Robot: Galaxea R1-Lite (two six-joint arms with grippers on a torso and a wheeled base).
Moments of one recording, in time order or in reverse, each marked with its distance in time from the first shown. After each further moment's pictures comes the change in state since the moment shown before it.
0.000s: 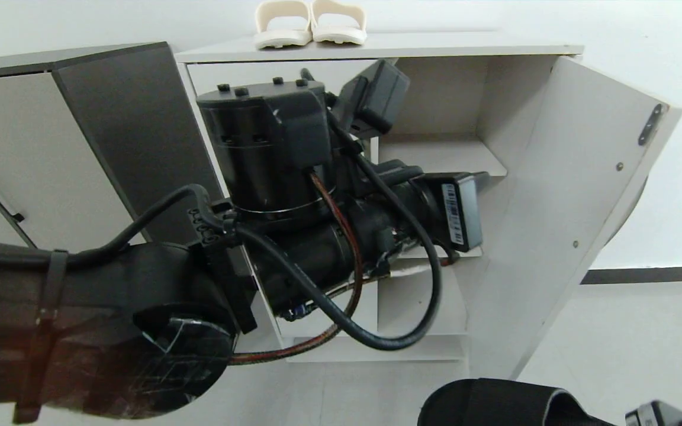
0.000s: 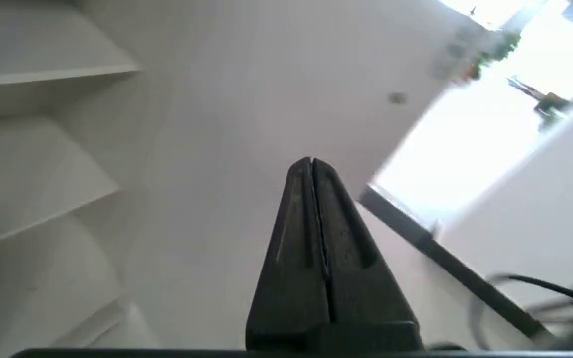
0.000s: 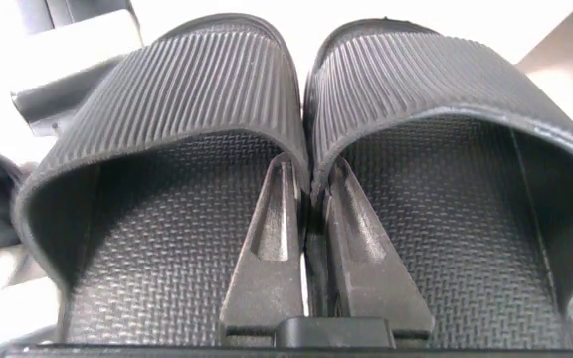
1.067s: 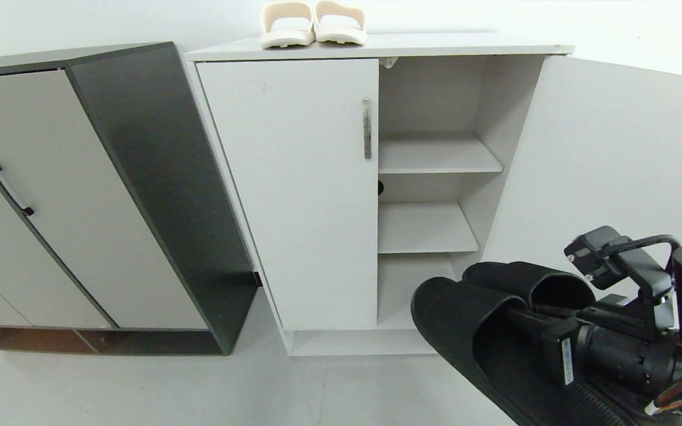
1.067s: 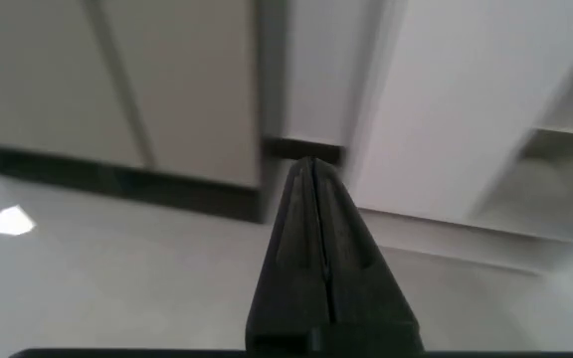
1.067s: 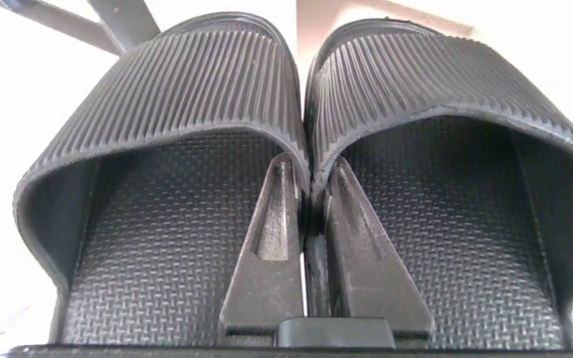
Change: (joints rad) left arm 0.744 -1.504 0.963 0.770 0.451 0.249; right arm -0.225 0.232 -0.241 -0.089 -0.399 0.215
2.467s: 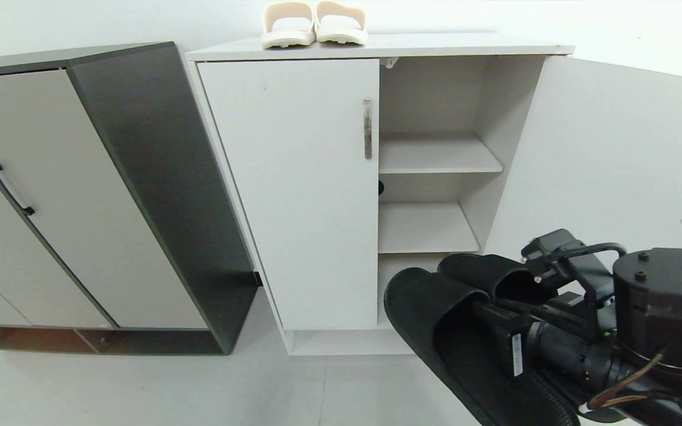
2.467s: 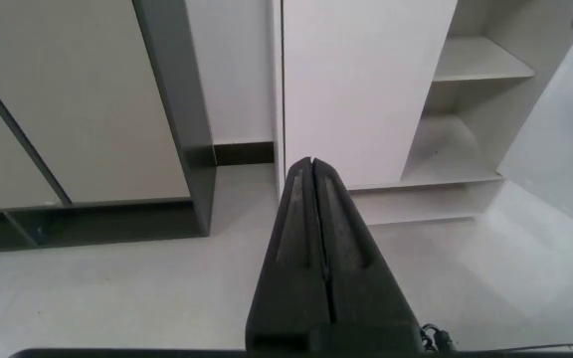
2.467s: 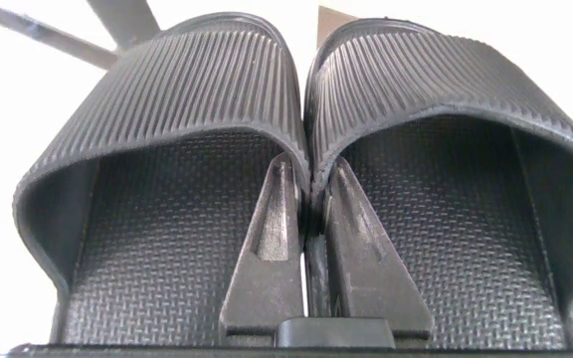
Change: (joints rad) left arm 0.169 -0.242 0.184 -0.044 -0.416 0.057; right arm 0.083 0.143 0.009 -0.215 -0.078 0.014
